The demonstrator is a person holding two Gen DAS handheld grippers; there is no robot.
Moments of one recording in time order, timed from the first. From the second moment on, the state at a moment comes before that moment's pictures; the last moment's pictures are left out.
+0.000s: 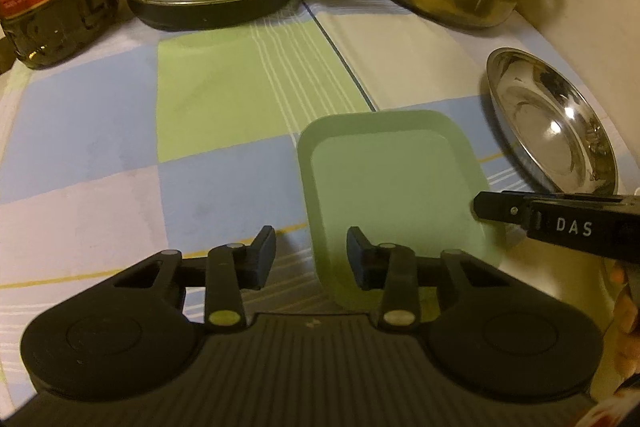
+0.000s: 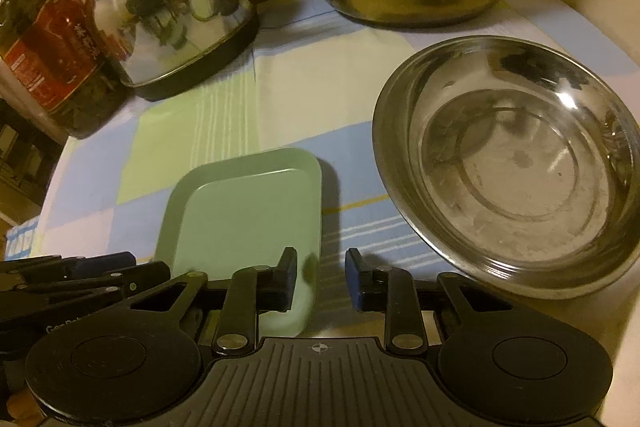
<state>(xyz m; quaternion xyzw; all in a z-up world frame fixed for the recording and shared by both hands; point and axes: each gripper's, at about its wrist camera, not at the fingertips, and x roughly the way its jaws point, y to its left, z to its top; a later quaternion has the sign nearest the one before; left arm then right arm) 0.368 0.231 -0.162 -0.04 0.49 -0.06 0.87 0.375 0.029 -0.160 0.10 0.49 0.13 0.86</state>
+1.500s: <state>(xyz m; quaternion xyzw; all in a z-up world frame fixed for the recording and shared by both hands) 0.363 0.209 -0.113 -0.05 0.44 -0.09 0.89 0.359 0.007 -0.120 0.12 0.44 0.13 0.88</state>
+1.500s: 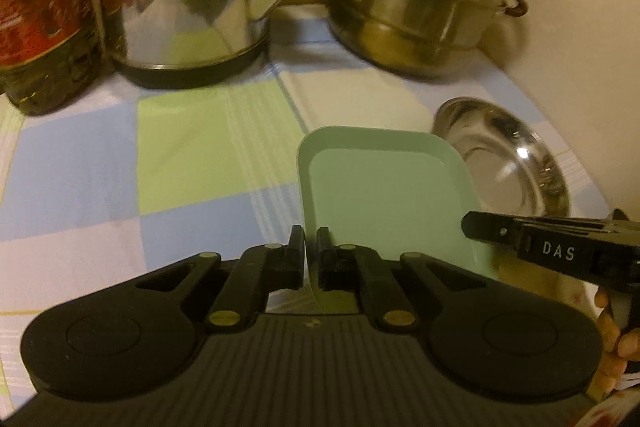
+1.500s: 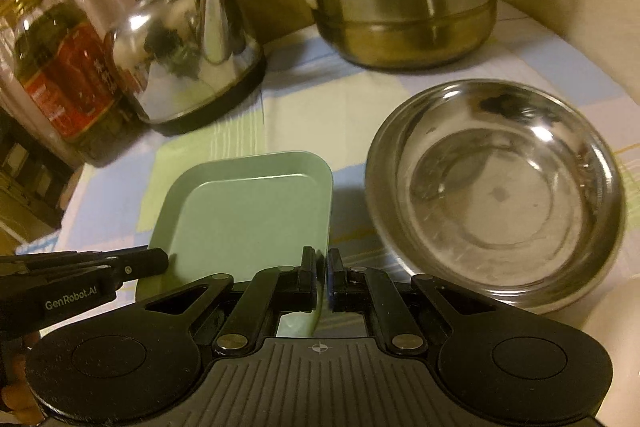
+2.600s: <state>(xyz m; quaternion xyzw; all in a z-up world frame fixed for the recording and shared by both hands) 0.431 0.072 -0.126 -0.01 0.44 -0.19 0.88 0.382 -0.119 -0.114 0.13 0.44 -0.01 0.89</state>
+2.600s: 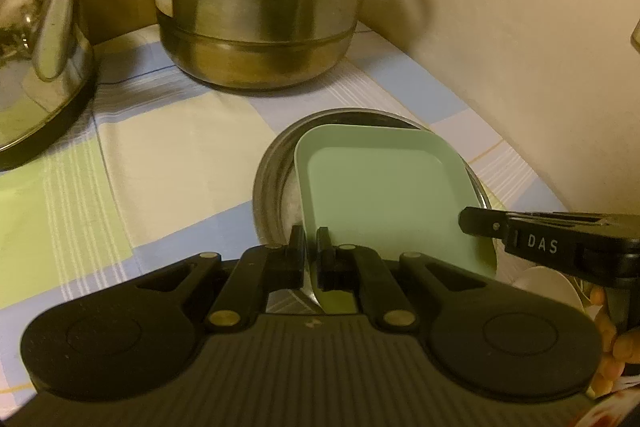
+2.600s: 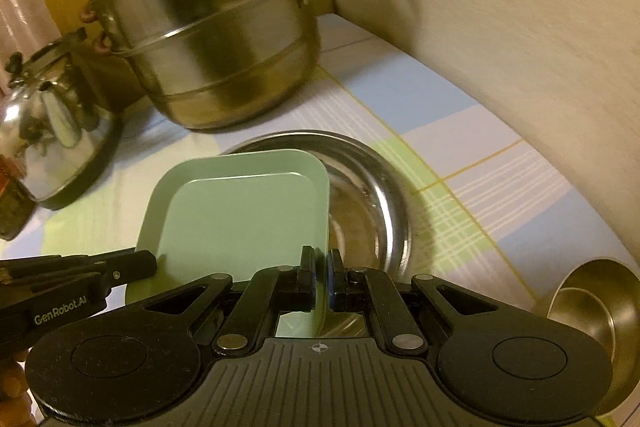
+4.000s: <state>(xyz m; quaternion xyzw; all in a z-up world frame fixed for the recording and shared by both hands) 0.446 0.058 -0.140 -0.02 0.46 -0.17 0.87 0.409 -0.141 -0.127 0.14 0.46 -0.03 0.87</state>
